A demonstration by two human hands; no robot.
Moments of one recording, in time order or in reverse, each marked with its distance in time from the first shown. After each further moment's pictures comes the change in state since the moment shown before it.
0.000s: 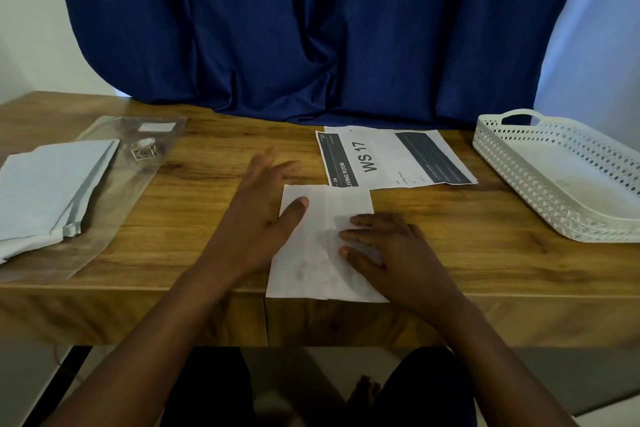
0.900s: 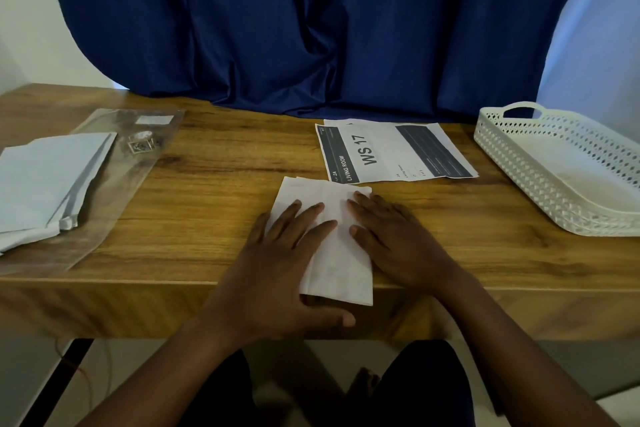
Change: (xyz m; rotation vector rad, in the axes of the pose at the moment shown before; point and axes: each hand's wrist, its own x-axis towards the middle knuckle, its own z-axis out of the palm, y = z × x) left_hand -0.053 0.009 0.027 0.461 -0.383 0.168; right_hand 0.021 0.022 0.006 -0.111 -0.204 -0.014
